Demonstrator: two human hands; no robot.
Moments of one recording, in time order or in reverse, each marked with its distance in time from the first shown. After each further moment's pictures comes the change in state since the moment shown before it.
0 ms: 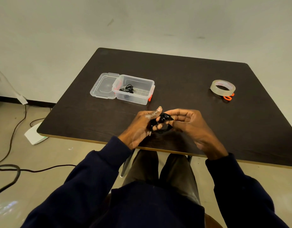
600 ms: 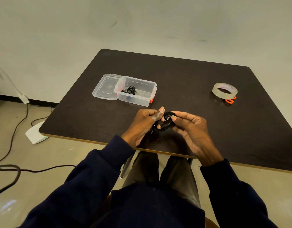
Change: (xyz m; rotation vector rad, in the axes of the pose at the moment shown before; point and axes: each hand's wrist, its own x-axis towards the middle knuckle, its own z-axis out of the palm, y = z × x) left_hand 0.008 0.002 -0.001 0.225 0.172 0.088; right_hand 0.004 0.010 0.017 0.429 0.288 0.111
